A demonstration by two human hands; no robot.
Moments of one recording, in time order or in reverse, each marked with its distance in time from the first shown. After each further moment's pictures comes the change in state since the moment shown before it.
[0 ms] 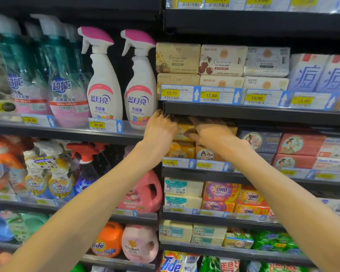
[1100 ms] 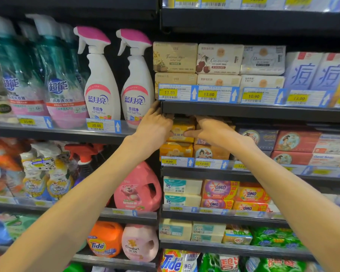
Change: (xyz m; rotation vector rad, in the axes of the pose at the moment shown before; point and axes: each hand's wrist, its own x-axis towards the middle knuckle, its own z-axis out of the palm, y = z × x) left_hand -0.004 -0.025 0.011 -0.233 0.195 0.161; right_hand -0.003 0.012 -0.003 0.325 -0.003 -0.014
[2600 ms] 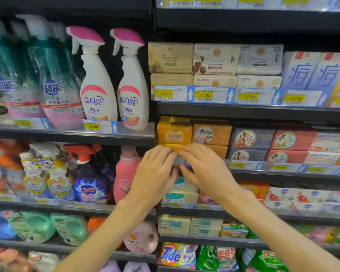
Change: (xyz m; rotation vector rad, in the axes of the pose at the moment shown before) left_hand -0.100 0.077 -0.006 -0.389 0.174 -0.125; right_hand -0.086 -0.005 0.069 -0.151 0.383 -0.399
